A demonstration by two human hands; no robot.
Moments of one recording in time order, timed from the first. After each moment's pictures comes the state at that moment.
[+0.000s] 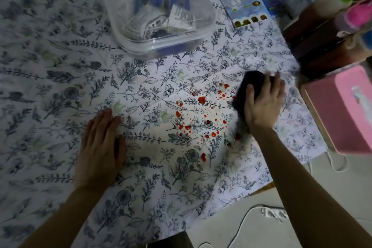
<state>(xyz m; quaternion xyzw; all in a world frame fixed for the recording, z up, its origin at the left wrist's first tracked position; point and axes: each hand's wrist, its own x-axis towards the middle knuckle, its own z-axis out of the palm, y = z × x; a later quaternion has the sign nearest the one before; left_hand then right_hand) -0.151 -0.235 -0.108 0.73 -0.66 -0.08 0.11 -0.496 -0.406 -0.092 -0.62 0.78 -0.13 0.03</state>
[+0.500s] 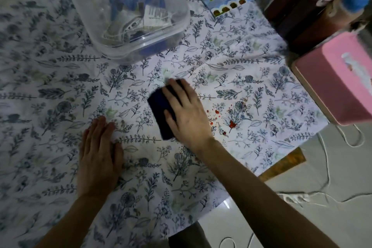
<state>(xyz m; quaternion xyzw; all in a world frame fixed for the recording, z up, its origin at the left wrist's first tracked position) -0.152 -0.234 -0.106 0.73 -0.66 -0.09 0.12 -0.370 -0.336 -0.084 -0.81 0.55 -0.12 0.16</state>
